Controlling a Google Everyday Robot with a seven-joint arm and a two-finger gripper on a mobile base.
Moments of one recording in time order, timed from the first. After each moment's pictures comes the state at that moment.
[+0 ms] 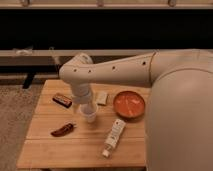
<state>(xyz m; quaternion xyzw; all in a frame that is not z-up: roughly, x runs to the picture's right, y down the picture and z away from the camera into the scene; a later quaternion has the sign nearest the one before) -0.104 0.102 0.703 -0.26 0.23 0.64 0.68</state>
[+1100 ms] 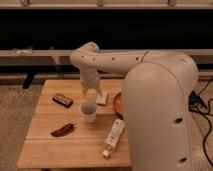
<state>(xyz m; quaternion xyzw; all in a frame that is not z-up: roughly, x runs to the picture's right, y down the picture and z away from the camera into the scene) -0.066 0.029 0.795 -0.23 0.24 0.66 0.68</state>
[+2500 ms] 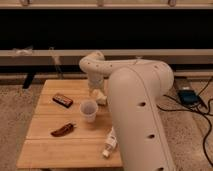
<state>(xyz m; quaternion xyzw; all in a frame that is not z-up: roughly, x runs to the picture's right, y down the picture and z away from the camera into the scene) -0.044 0.035 0.900 -0.22 0.25 0.68 0.66</state>
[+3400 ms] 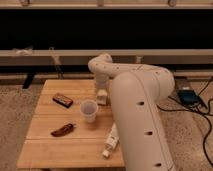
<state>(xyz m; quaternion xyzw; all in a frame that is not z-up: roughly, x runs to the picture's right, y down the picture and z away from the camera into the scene) -0.017 0.037 0.940 -0.23 0.24 0.68 0.65</state>
